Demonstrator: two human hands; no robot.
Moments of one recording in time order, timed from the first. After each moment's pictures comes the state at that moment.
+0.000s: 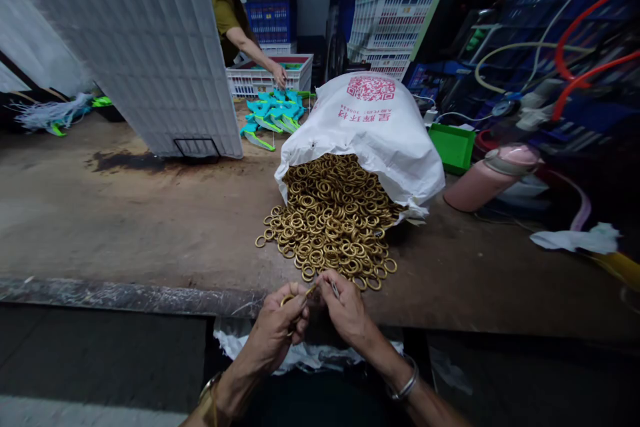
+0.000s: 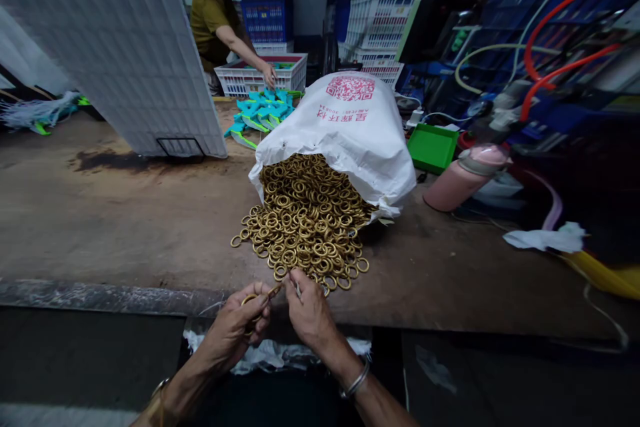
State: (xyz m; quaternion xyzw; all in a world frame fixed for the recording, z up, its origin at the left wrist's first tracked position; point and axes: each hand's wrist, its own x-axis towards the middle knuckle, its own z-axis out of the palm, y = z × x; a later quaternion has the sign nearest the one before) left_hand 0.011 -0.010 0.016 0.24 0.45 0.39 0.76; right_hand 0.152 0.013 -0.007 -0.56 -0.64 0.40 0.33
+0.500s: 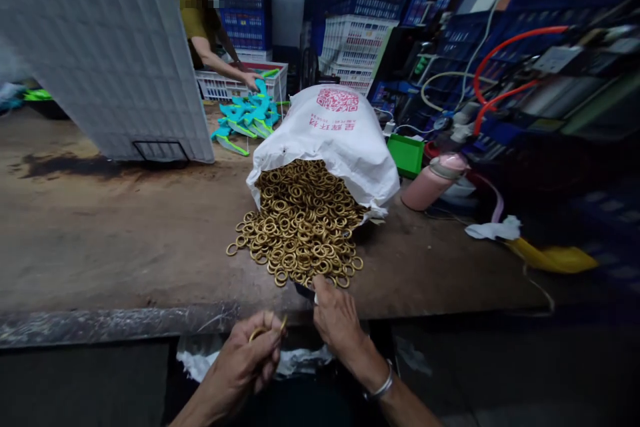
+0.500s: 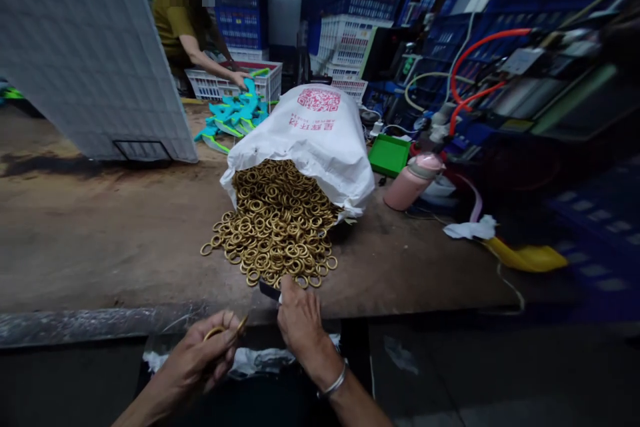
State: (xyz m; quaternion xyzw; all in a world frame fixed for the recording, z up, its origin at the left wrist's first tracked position) left_hand 0.003 -0.030 0.018 0.31 0.47 0.30 0.77; right_hand 0.173 -0.001 0.006 -0.67 -0.72 0.15 0.09
